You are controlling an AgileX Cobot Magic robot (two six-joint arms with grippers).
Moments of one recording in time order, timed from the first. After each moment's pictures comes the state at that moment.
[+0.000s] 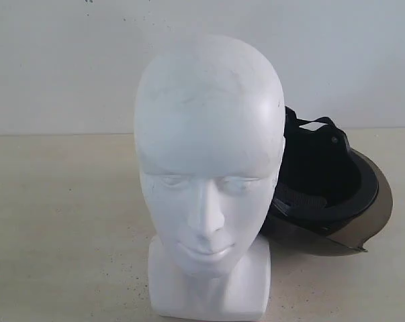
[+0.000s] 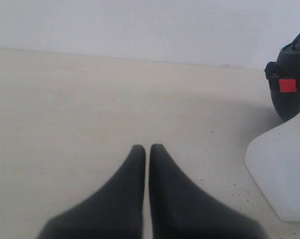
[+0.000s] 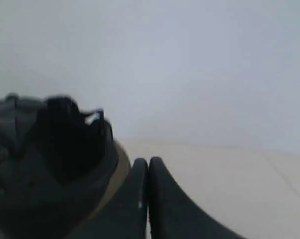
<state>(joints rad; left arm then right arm) -0.03 0.00 0.00 0.02 0.31 -0.16 0.00 0.03 0.00 0.04 -0.02 -0.13</state>
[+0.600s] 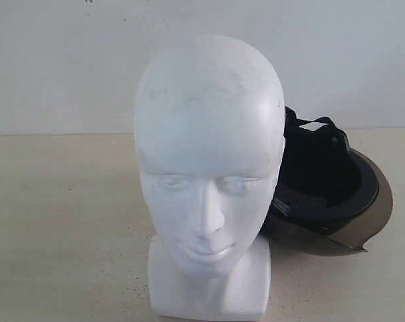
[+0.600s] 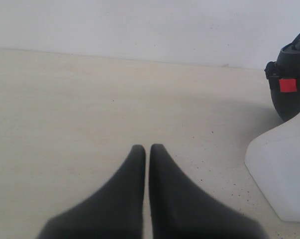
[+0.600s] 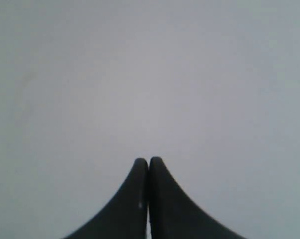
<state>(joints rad) -0.03 0.00 0.00 0.02 0.31 -0.16 0.00 0.03 -0.32 0.10 -0.34 -0.15</state>
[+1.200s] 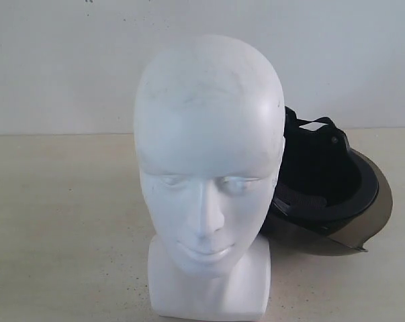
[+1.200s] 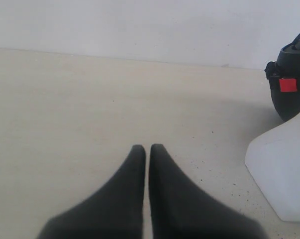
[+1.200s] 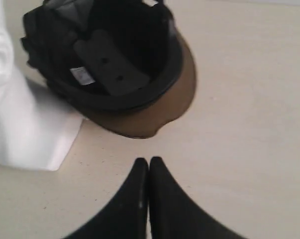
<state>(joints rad) -0.03 0.00 0.00 0.02 0.31 -0.16 0.00 0.62 -0.78 0.26 0.97 -0.27</state>
